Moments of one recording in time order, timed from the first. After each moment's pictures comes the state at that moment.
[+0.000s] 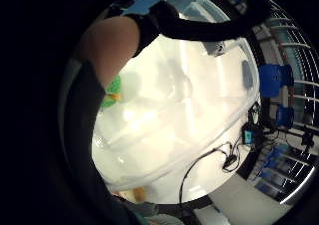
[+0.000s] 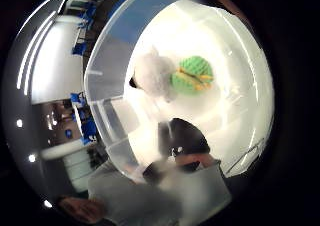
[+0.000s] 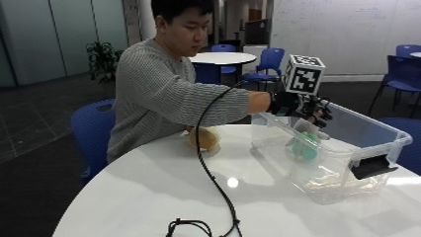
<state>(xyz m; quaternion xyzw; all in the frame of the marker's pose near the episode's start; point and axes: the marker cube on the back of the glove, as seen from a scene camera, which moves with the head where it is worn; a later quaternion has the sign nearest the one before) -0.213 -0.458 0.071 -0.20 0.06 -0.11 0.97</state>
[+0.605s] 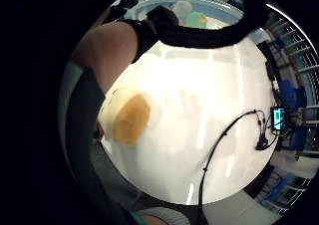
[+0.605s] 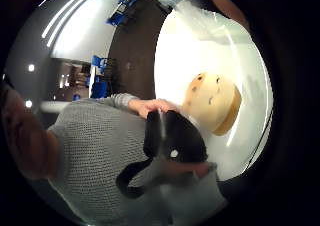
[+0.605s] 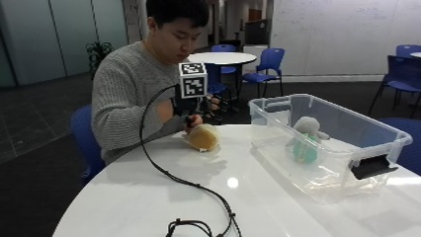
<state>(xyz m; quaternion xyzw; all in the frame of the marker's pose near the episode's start) -0.186 -0.141 0.018 -0.17 -0.04 -0.25 0.95</state>
